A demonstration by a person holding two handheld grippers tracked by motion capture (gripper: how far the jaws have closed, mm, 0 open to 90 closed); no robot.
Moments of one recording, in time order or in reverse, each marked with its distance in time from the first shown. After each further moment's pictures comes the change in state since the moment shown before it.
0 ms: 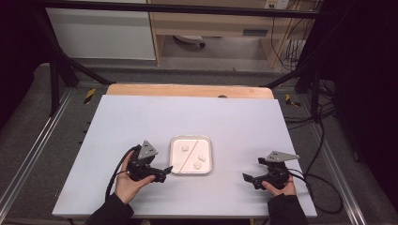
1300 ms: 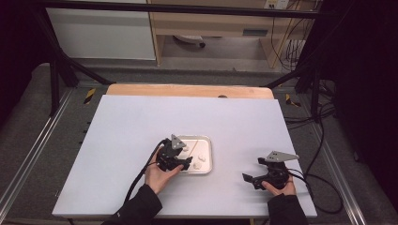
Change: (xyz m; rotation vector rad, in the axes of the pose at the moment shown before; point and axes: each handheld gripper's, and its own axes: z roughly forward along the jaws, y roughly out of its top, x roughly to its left) left arm -0.033 0.038 0.066 0.081 0.035 -0.030; right arm 0.000 0.000 0.001 0.000 0.003 -0.001
